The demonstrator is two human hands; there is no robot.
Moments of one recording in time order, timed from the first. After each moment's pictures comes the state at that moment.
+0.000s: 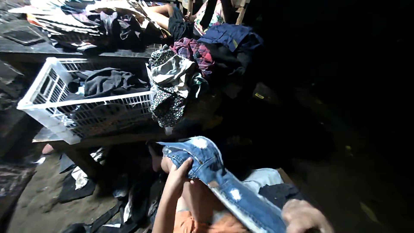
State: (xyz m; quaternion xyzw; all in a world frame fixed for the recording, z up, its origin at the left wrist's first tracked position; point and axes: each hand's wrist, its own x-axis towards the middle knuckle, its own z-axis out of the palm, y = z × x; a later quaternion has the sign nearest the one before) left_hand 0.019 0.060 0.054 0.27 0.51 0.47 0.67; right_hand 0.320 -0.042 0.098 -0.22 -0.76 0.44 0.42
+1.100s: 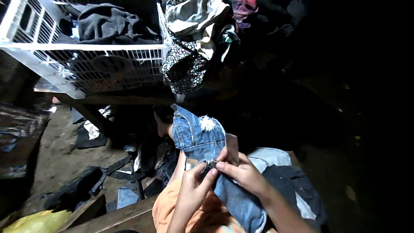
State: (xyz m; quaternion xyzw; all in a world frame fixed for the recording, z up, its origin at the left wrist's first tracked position) left_hand 0.006 -0.012 0.026 0.49 0.48 0.48 0.54; right_hand 0.175 0.030 0.061 -0.42 -0.53 0.64 0.36
